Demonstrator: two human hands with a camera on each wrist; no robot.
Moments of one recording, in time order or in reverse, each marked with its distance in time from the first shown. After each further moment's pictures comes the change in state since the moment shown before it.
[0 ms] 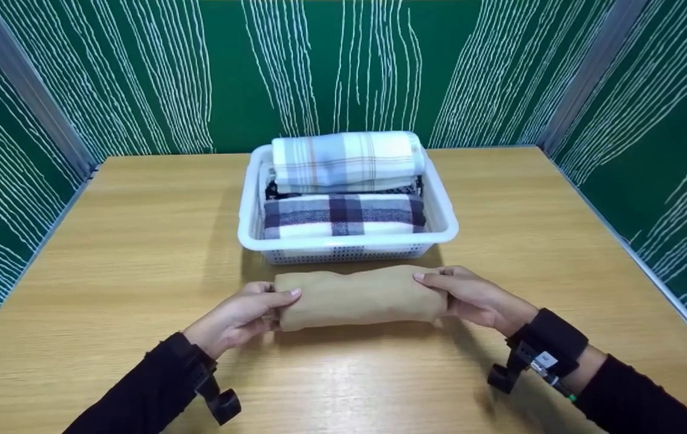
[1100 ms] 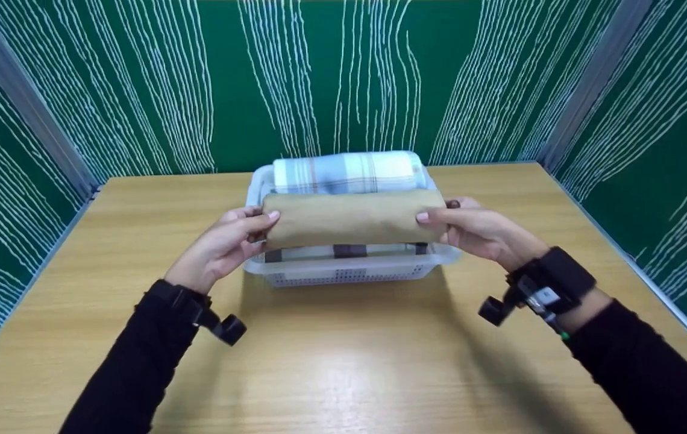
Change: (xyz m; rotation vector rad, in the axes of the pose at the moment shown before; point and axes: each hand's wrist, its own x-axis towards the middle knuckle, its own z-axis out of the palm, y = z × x) left_hand 0.030 0.113 -0.017 -0.062 -0.013 0.218; right_hand 0.018 -0.121 0.002 0.028 0.024 -0.141
